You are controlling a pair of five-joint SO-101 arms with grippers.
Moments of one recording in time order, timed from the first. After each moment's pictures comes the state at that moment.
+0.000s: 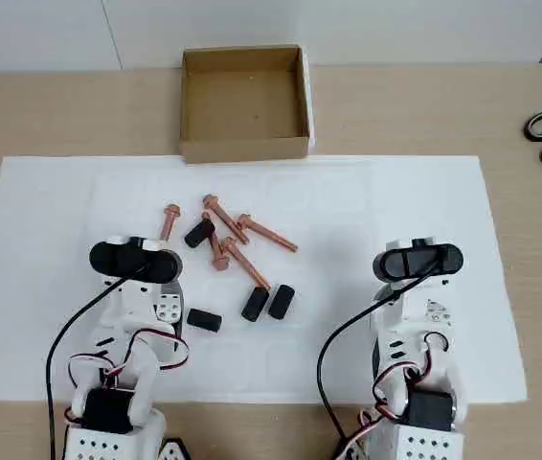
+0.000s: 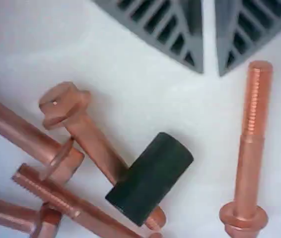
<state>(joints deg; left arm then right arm) 3.0 -103.3 97.2 51.4 2.3 4.9 -103.0 96.2 53.5 6.7</state>
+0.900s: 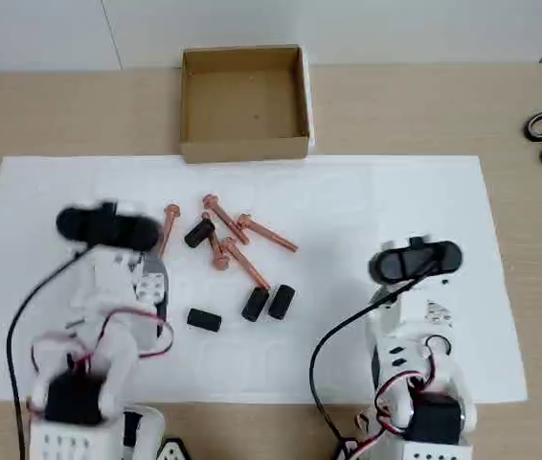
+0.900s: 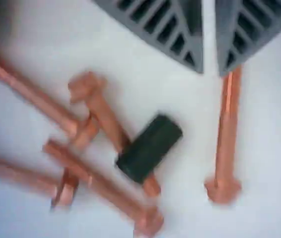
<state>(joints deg) 1.9 -73.2 60.2 66.1 2.2 -0.8 -103.0 84.4 66.3 6.7</state>
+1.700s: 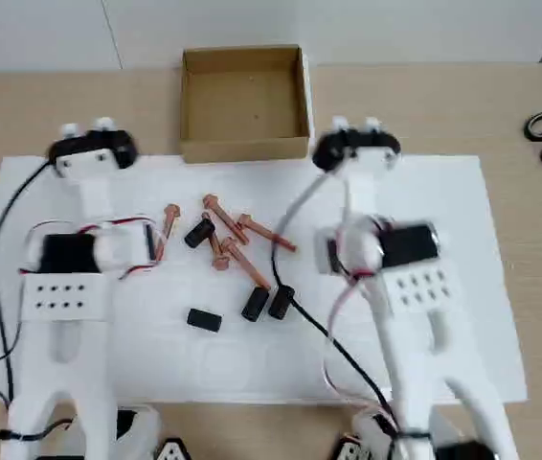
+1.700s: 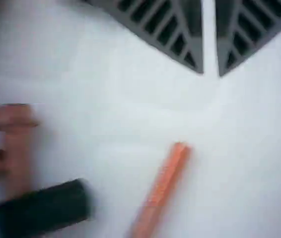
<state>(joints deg) -8.2 -31.1 32.0 78.8 14.1 -19.3 -24.4 18.4 84.0 -10.6</state>
